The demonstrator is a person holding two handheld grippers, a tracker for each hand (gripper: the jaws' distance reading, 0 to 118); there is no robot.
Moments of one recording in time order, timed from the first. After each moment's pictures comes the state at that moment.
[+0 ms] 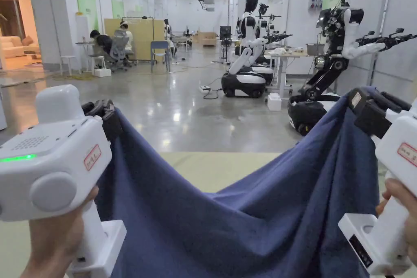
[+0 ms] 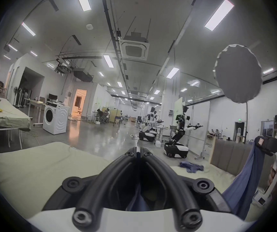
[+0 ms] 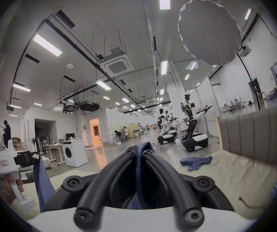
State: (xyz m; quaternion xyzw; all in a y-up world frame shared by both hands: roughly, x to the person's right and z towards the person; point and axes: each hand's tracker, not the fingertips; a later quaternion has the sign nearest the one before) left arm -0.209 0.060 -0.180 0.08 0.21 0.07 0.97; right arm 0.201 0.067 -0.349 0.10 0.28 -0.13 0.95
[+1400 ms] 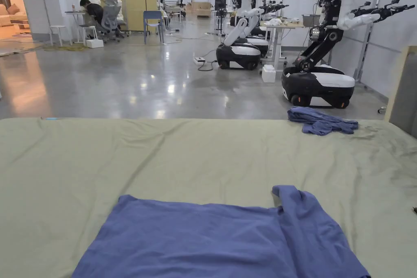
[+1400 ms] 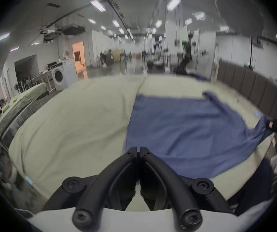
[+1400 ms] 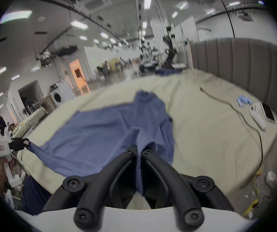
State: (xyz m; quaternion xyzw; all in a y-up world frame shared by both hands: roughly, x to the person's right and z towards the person) left arm -0.159 -0.157 0.095 -0.34 0.21 0.02 0.92; right arm 0.335 -0.177 -0.094 -0.31 0.21 -0.04 0.93
